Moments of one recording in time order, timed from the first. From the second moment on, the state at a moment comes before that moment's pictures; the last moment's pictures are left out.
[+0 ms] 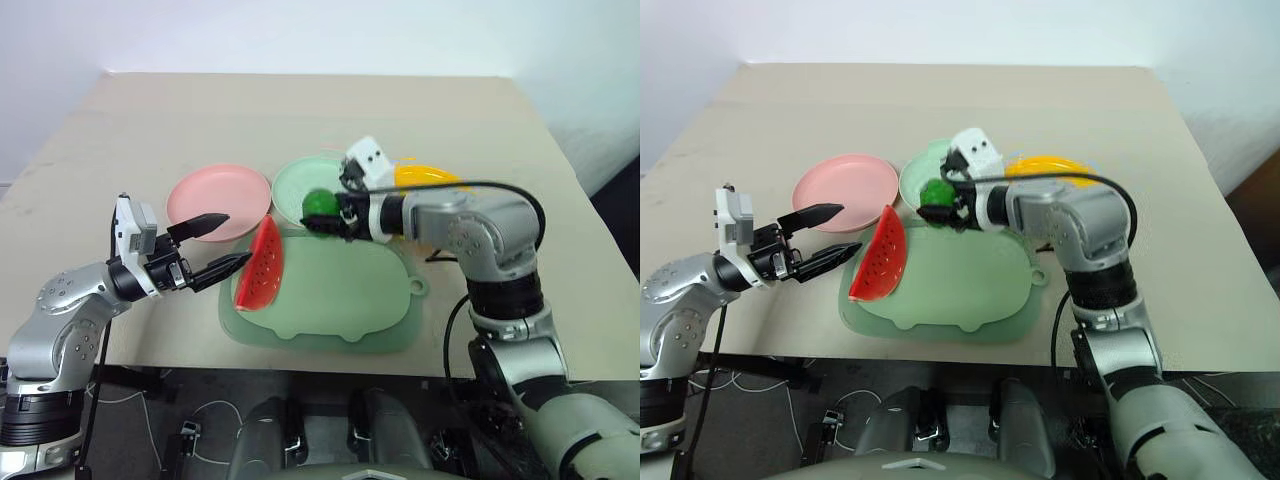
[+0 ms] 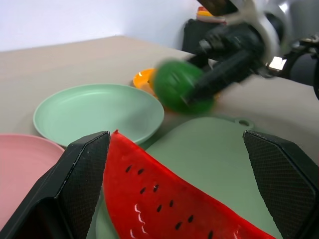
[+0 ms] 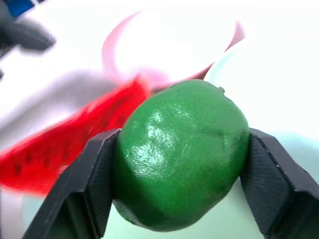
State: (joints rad) left arm -0.17 0.69 0.27 -0.21 -0.71 0.38 -1.02; right arm -0.95 -0.31 0.12 0.04 0.48 1.16 0.51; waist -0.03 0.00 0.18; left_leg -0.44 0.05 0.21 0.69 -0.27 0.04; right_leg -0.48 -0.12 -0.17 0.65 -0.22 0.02
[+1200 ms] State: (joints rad) left arm -0.15 0.71 0.29 -0.24 -0.71 0.39 -1.02; right arm -0.84 -0.33 0.04 0.11 0.31 0.77 0.76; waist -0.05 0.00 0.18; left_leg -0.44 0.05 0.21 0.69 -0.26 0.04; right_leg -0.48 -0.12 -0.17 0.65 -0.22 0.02
